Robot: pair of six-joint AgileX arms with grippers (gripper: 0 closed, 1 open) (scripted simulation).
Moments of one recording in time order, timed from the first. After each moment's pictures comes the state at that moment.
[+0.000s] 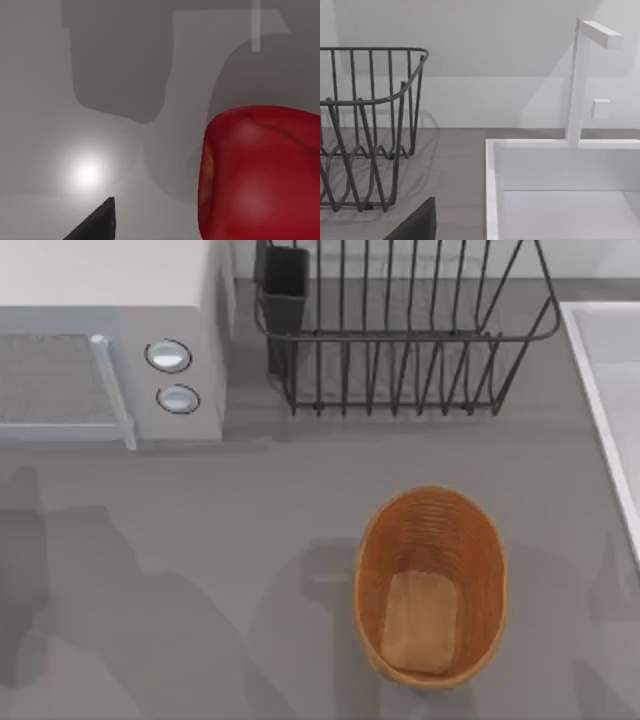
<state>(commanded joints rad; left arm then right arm) 0.33 1.87 1.20 -0.93 0.08 1.64 0.00 0.00 0.00 0.00 0.00 0.00</state>
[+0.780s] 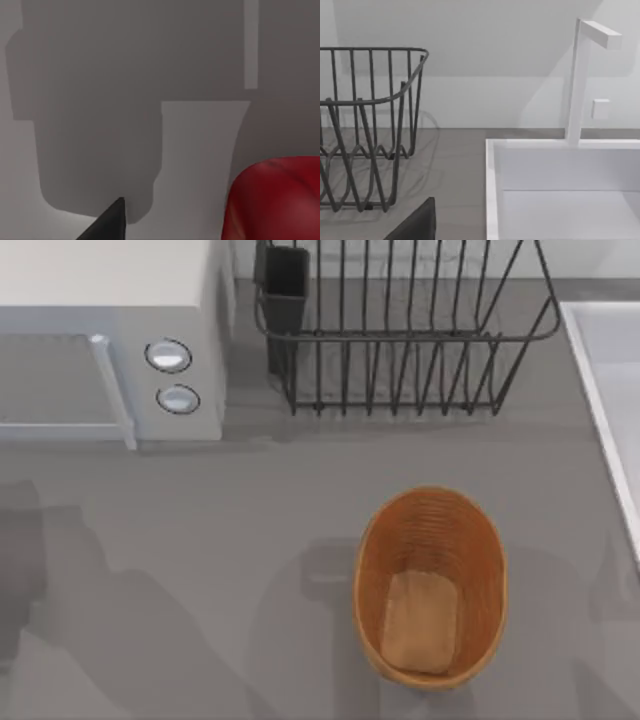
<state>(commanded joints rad) 0.32 1.93 1.11 -0.78 0.08 1.64 0.00 0.00 0.00 0.00 0.00 0.00</state>
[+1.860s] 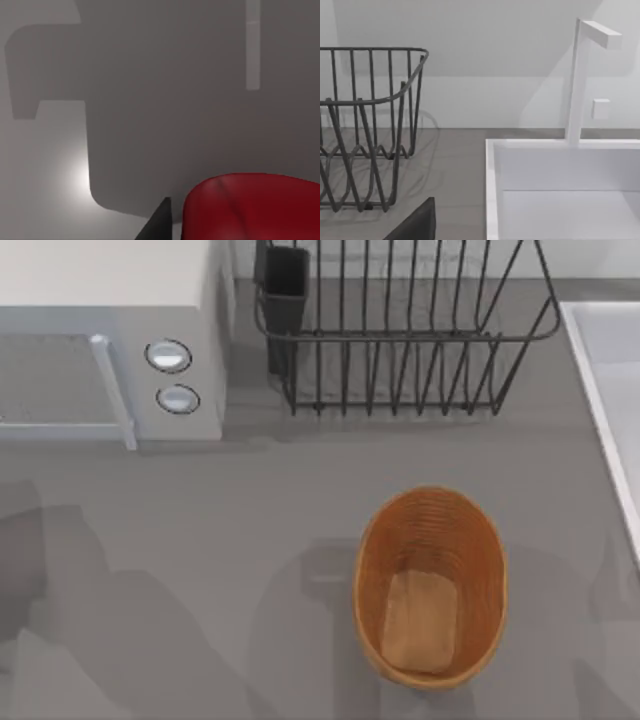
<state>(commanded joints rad) 0.33 1.92 1.12 -0.77 0.07 1.64 0.00 0.00 0.00 0.00 0.00 0.00</state>
